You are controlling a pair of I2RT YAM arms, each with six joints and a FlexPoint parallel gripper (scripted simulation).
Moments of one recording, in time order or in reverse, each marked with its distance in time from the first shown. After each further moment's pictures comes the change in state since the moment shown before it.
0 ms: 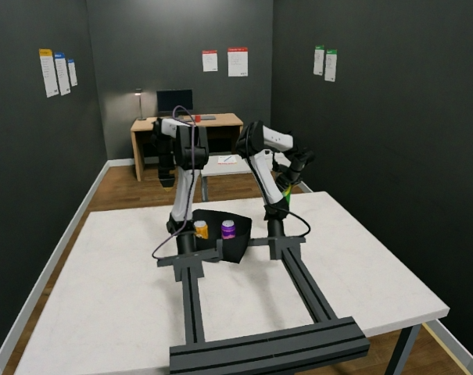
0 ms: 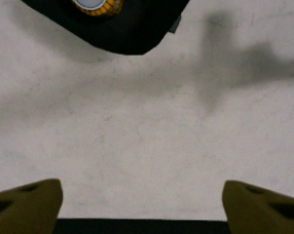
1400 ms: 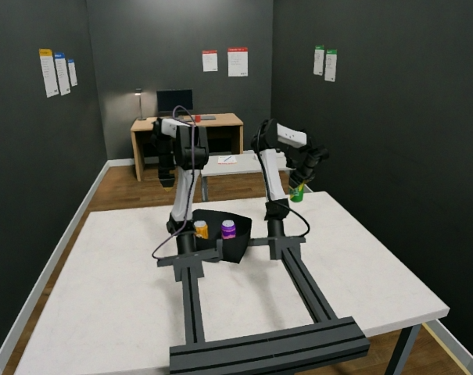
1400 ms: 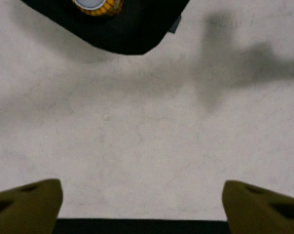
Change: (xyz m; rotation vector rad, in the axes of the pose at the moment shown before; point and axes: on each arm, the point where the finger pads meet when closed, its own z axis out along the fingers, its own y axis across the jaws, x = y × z) left arm 0.000 0.000 0.000 0.000 0.000 0.000; right arm 0.014 -0.082 -0.008 0.010 0.000 -0.006
